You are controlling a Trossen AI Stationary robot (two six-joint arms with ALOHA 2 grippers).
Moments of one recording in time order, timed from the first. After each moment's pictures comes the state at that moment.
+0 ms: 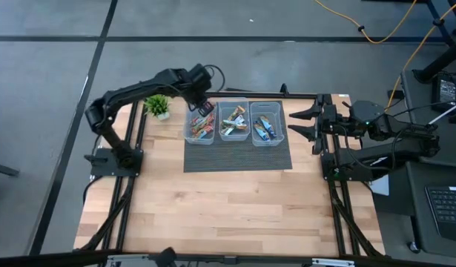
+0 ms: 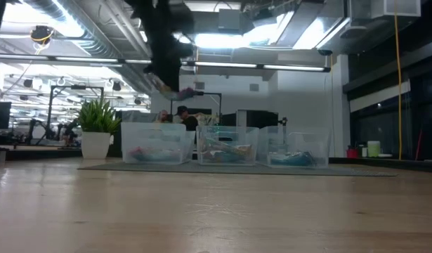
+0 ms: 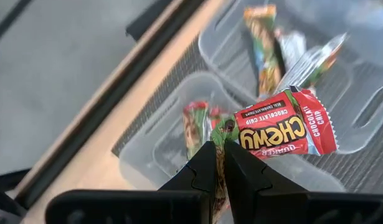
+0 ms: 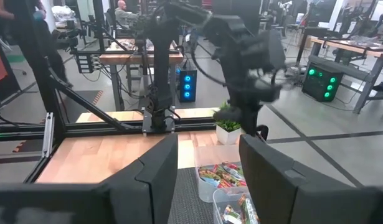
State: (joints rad) left arm 0.58 1.64 1.49 -0.95 -0.09 -0.11; right arm 0.01 0.72 0.97 -0.34 0.15 -0.01
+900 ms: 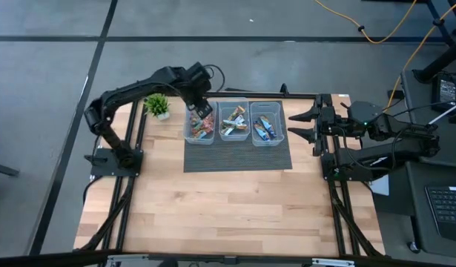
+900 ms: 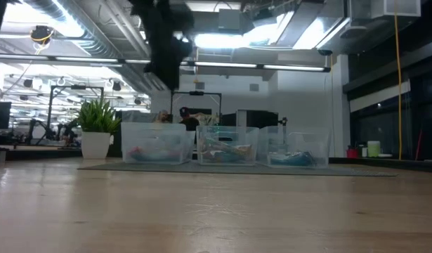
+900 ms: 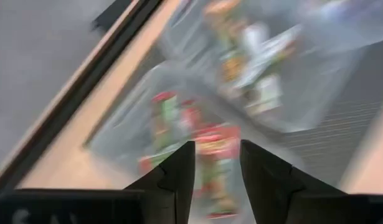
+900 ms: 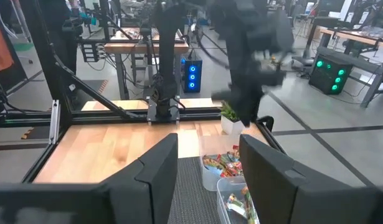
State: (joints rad) left arm 0.57 1.64 1.53 -1.03 0.02 -0.10; right arm 0.01 0.72 0.97 -0.39 0.13 -0.01
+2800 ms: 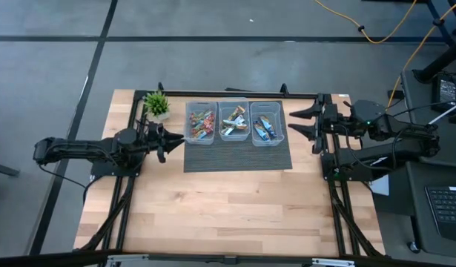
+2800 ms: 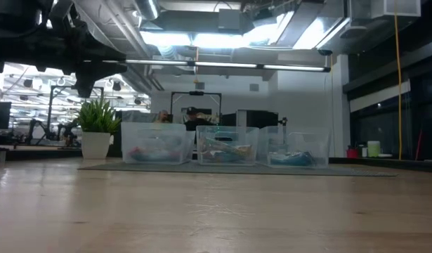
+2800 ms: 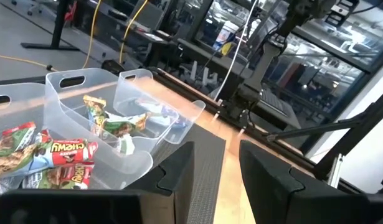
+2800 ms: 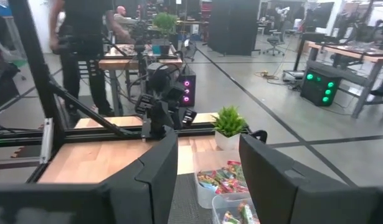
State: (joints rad) left arm 0.12 0.34 0.06 0.27 -0.14 -0.50; right arm 0.00 0.72 0.97 -0.32 0.16 -0.01
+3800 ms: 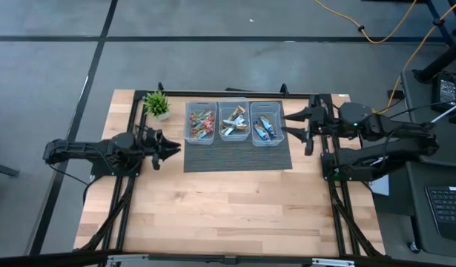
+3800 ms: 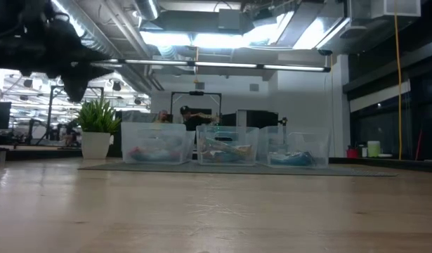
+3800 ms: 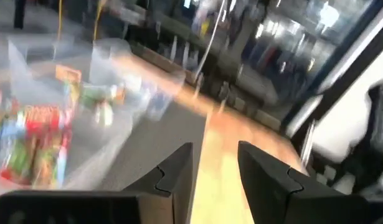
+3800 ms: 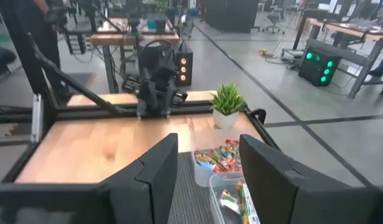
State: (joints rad) left arm 0.04 0.09 0.01 0.04 -0.11 -0.50; right arm 0.01 0.78 0.97 -0.36 0.17 0.00
